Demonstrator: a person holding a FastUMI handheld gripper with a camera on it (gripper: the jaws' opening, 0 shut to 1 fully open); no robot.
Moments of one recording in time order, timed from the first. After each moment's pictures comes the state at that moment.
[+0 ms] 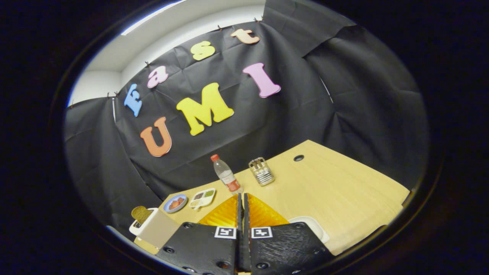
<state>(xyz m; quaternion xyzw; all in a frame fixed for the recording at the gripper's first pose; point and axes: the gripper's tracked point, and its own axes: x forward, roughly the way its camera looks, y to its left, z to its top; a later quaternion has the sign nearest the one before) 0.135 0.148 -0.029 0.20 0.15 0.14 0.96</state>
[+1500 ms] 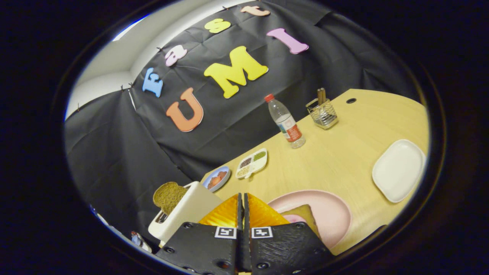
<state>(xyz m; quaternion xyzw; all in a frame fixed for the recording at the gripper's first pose) 0.109 0.355 -0.133 0.25 0.22 0.24 0.91</state>
